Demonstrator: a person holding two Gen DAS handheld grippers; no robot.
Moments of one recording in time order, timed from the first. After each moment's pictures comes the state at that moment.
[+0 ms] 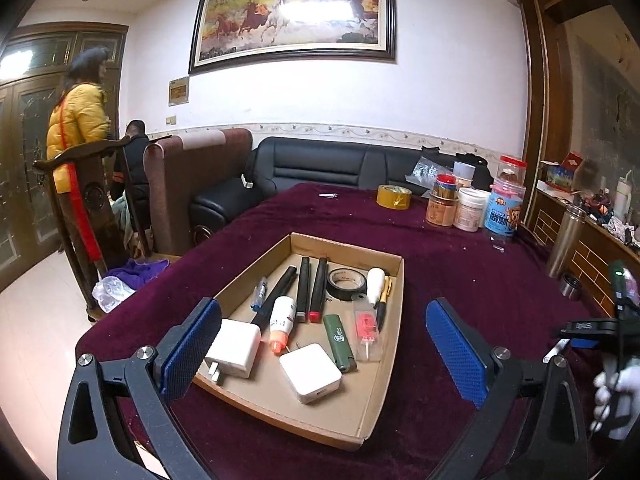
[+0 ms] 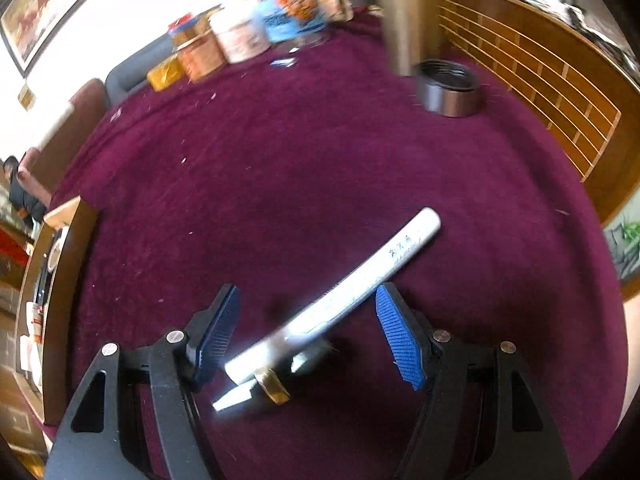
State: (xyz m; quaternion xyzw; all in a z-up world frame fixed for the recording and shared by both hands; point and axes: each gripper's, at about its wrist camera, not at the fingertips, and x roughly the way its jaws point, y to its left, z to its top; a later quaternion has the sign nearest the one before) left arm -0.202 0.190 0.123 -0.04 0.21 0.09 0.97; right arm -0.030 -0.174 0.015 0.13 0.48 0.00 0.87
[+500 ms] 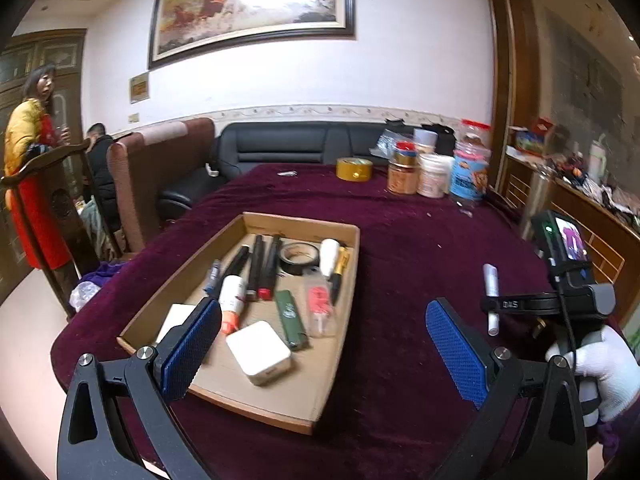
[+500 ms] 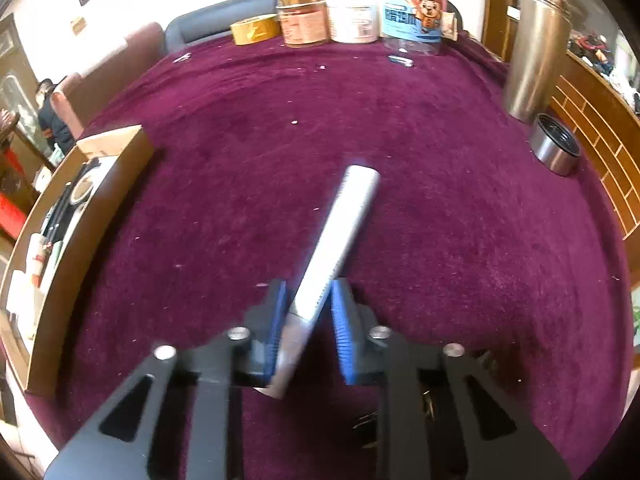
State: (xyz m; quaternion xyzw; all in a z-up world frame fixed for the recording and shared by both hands) left arm -0.194 0.146 0.111 -0.01 0.25 0.02 0.97; right arm -0.032 -0.095 0.013 0.04 0.48 0.08 0.87
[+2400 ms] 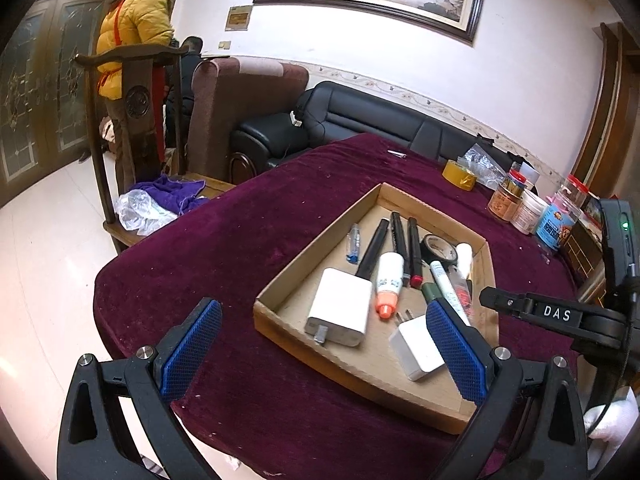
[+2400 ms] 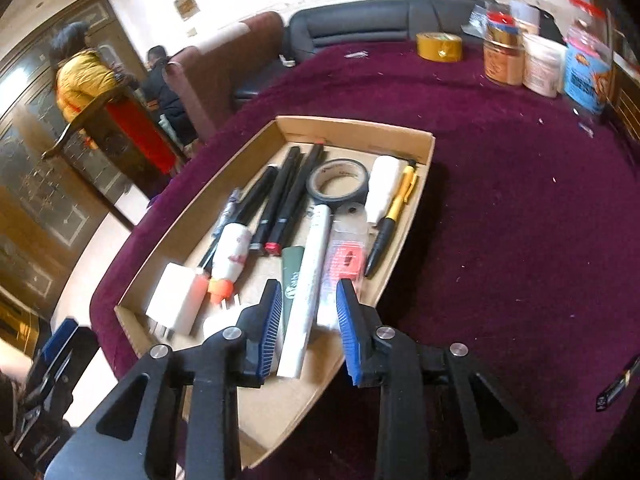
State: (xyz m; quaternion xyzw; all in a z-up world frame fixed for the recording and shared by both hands) left arm -0.199 0.300 0.076 -0.16 0.29 0.14 0.93; right arm -0.069 0.106 0.061 0.03 0.44 0.27 0.85
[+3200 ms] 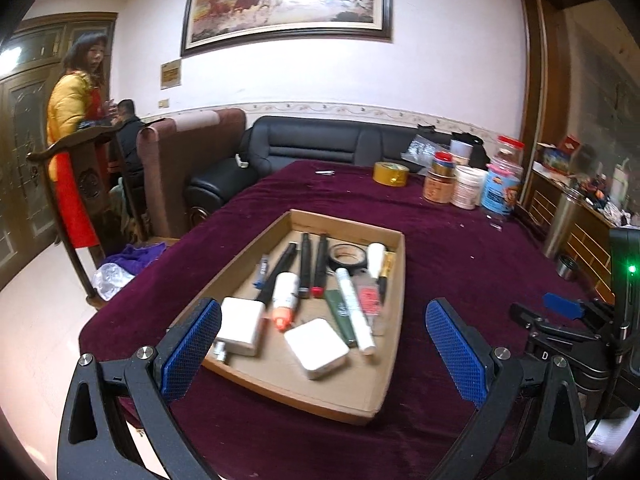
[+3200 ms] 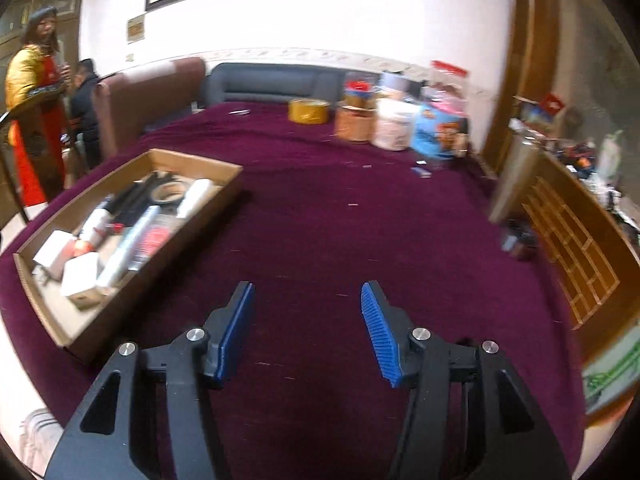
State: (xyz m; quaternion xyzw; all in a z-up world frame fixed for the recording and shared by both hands) left arm -0.205 0.191 0.120 -0.04 0.26 0.07 0.96; right arm -0.129 -0.025 0.075 -0.07 0.32 0.07 0.94
